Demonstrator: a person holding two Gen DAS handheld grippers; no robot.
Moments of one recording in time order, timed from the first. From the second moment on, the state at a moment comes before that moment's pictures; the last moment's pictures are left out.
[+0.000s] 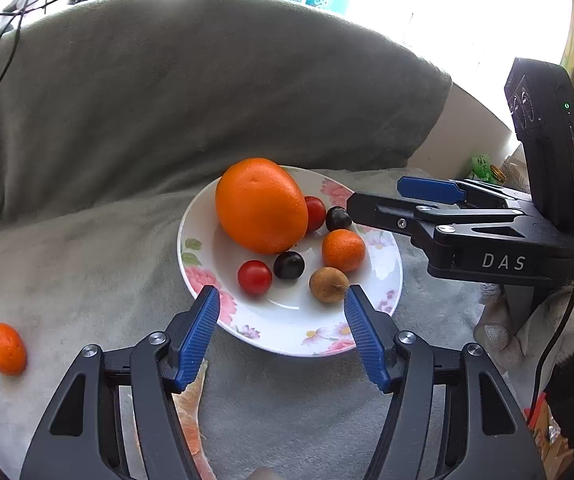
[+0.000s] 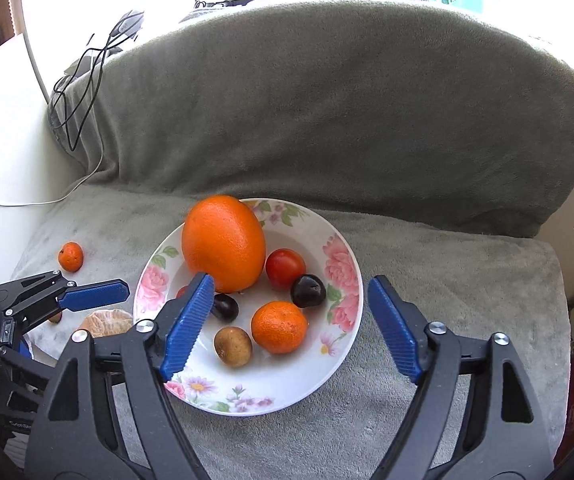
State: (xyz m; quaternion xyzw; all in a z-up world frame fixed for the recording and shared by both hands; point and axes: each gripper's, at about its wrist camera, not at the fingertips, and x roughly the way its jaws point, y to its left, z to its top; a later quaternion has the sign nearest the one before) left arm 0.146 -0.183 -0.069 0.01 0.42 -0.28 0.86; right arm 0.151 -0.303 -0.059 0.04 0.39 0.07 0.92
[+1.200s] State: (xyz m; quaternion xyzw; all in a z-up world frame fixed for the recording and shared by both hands) left arm 0.118 -0.148 -0.043 0.02 0.38 -0.22 0.90; right arm 0.118 -0.276 -0.026 0.04 0.37 0.08 0.93
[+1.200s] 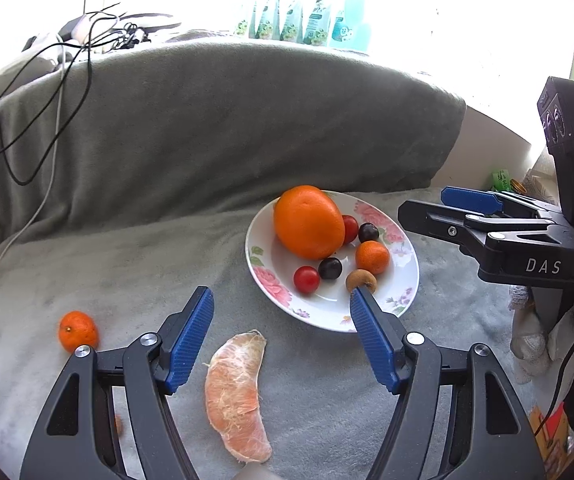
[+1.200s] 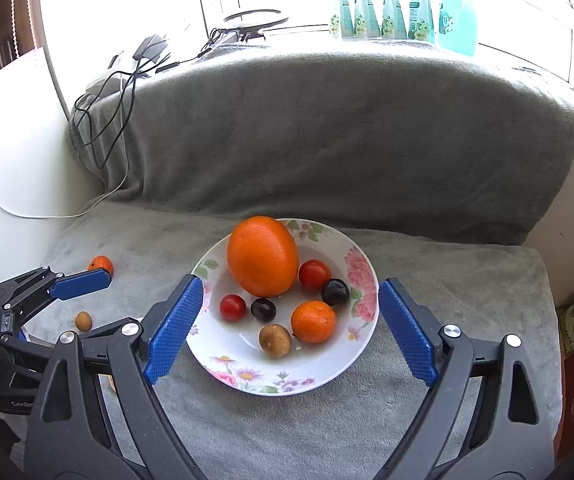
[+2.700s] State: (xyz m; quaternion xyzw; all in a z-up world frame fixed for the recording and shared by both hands) left arm 0.075 -0.074 -0.098 -0.05 0.44 -0.23 0.87; right arm 0.136 -0.163 -0.092 0.15 0.51 0.23 0.81
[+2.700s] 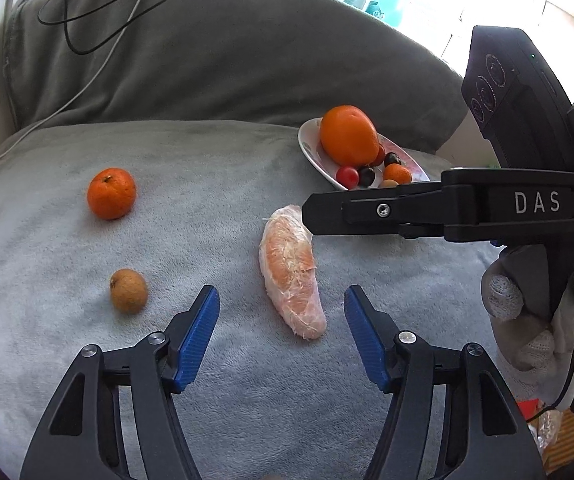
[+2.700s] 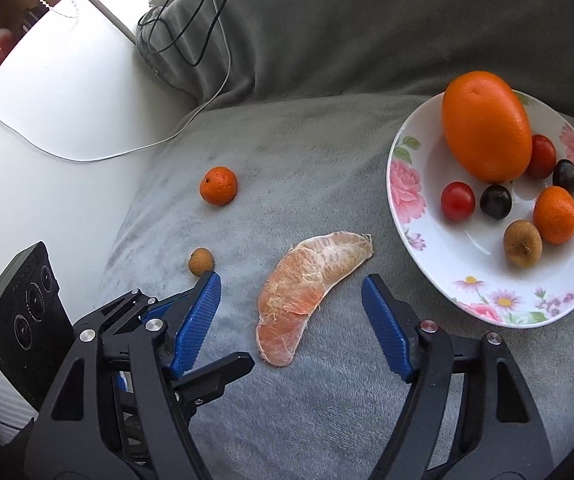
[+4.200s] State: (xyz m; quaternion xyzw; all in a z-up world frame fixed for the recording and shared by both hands) left arm 0.115 -0.106 -0.123 -0.04 0.46 -0.24 0.86; right arm 0.162 -0.158 -0.133 0.22 0.57 0.20 0.77
